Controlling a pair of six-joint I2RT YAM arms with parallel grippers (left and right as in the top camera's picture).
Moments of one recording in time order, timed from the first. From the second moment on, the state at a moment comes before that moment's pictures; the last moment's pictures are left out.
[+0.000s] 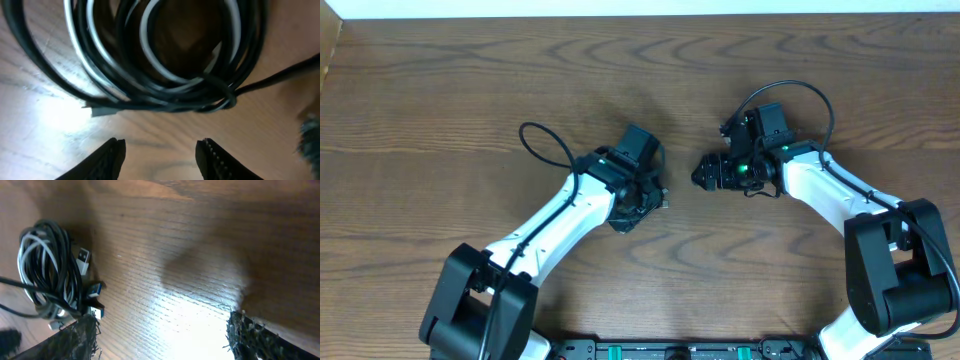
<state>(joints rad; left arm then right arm) -0.55 1.64 1.05 -0.76 0.12 -1.23 0.29 1.80 1.01 -0.40 -0.46 0.27</state>
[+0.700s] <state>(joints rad) -0.60 1.64 1.04 -0.70 0.01 -1.17 0.34 1.80 1.01 -0.36 -0.50 0.14</state>
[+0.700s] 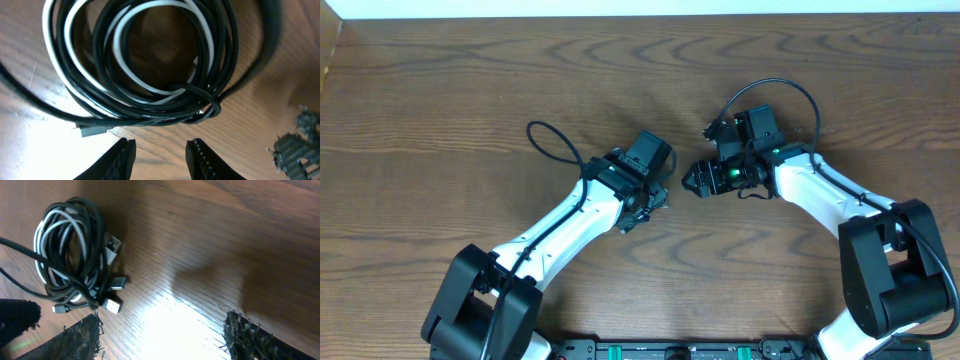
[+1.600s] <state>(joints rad) -0.60 1.64 0.99 -0.61 0.00 -0.67 0.39 1.80 1.01 -0.35 -0.50 0.10</state>
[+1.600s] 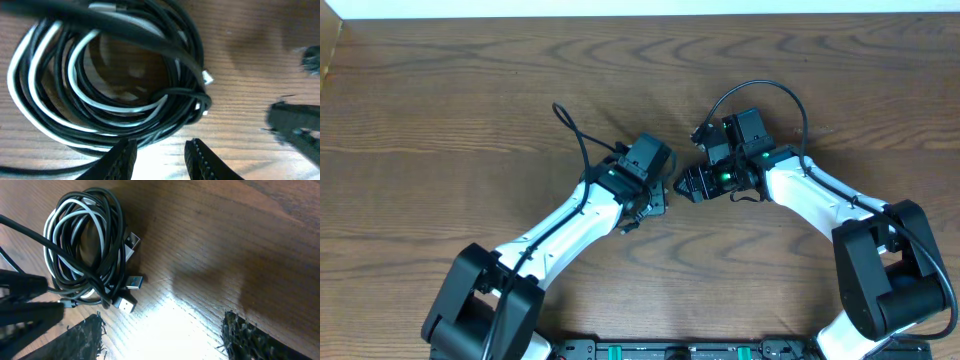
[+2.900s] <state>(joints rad) -0.60 1.36 0.96 -0.52 0.02 -0.66 0.39 1.80 1.01 -0.33 -0.50 0.10</state>
